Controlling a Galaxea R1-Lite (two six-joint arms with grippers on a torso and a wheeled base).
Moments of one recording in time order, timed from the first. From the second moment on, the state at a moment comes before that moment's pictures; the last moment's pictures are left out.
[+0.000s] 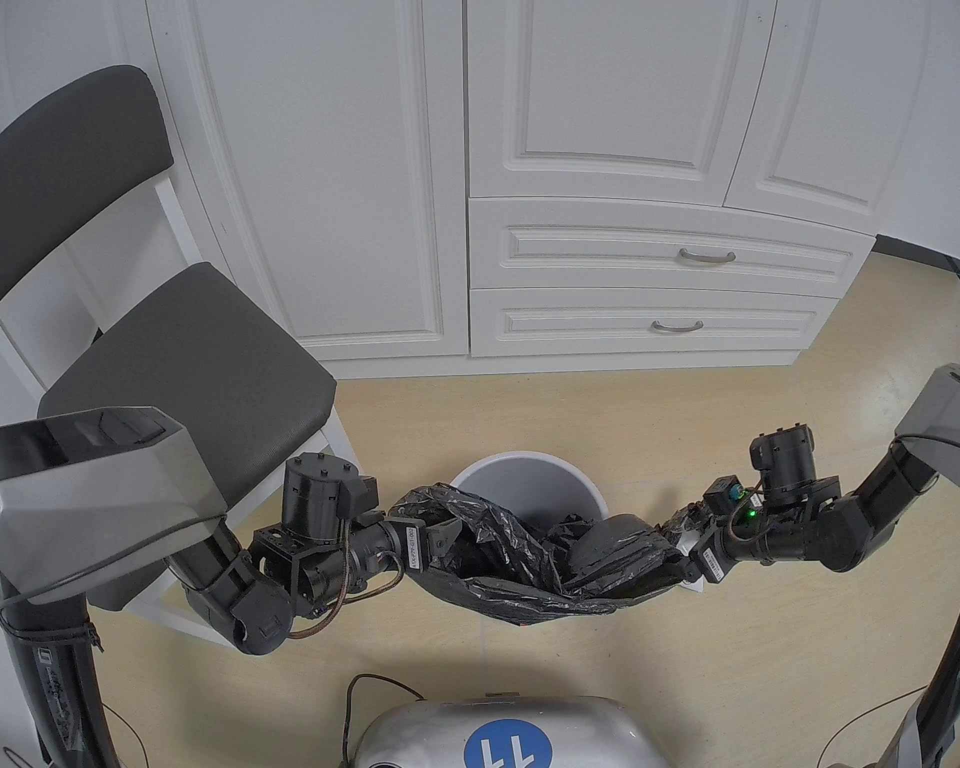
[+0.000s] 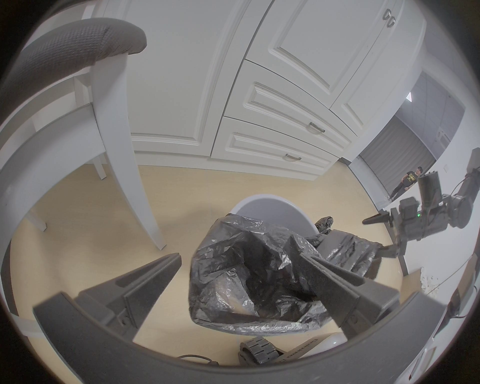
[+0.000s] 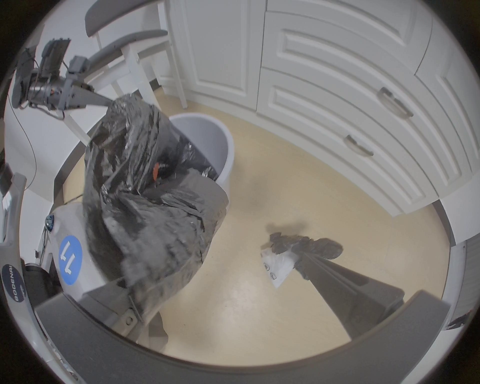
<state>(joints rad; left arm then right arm) -0.51 2.18 -0.72 -1.01 0.01 -0.29 0.25 2.03 -0.73 -0.58 0.06 -0.46</state>
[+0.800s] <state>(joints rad) -0.48 2.04 -0.62 -1.01 -0.03 -0.27 0.47 1.97 -1.05 -0.39 -0.01 -0.43</state>
